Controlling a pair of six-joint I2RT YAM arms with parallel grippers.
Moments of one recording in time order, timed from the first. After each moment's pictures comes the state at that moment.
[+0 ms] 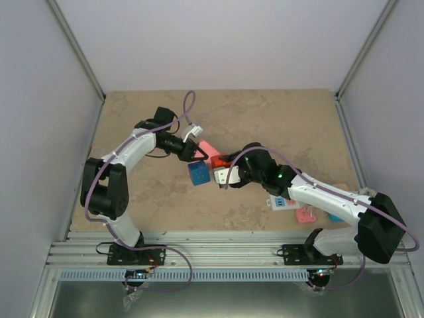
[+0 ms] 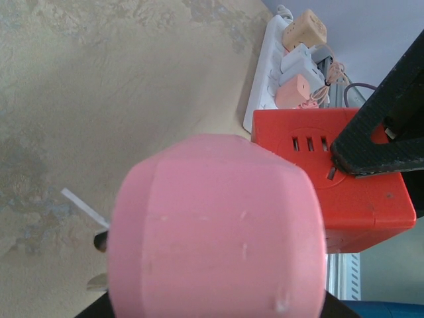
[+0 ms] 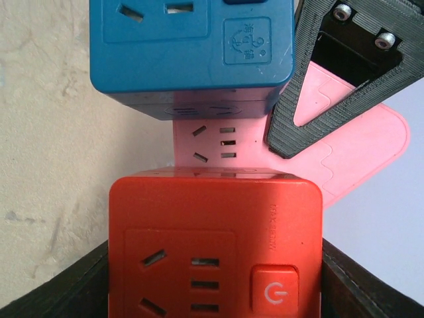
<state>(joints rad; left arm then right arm) -0.27 1.71 1.26 -0.74 0.99 0.42 0.86 1.32 0.86 -0.15 -0.05 -1.18</state>
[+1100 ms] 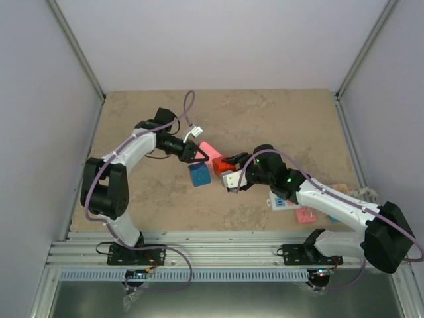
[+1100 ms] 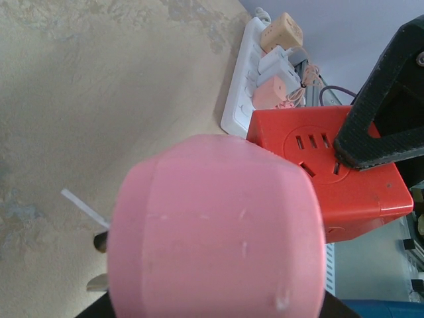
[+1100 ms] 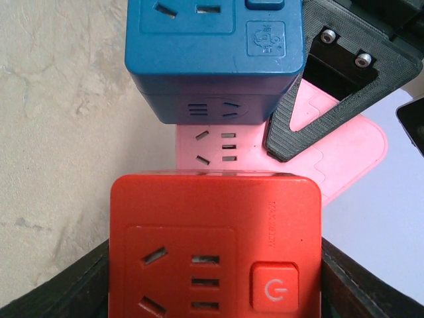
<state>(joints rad) -0.27 1.72 1.26 -0.78 1.05 0.42 0.78 1.22 0.76 -0.06 -0.22 -1.24</state>
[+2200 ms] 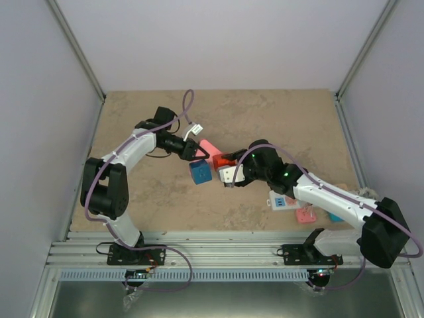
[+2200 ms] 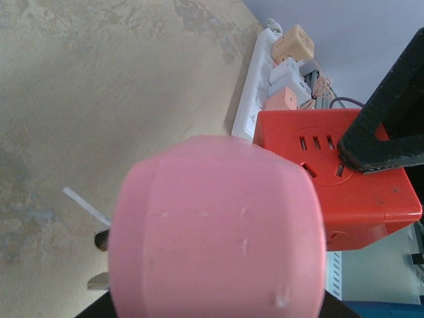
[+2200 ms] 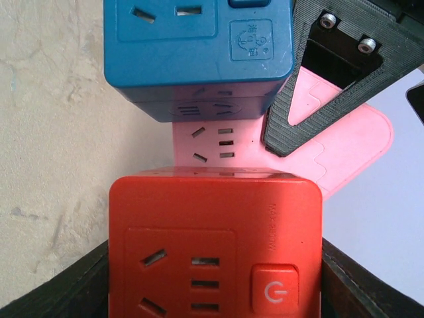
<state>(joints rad) -0.27 1.72 1.26 -0.72 1.02 0.35 0.79 1.27 0.86 -0.17 -0.16 -1.20</state>
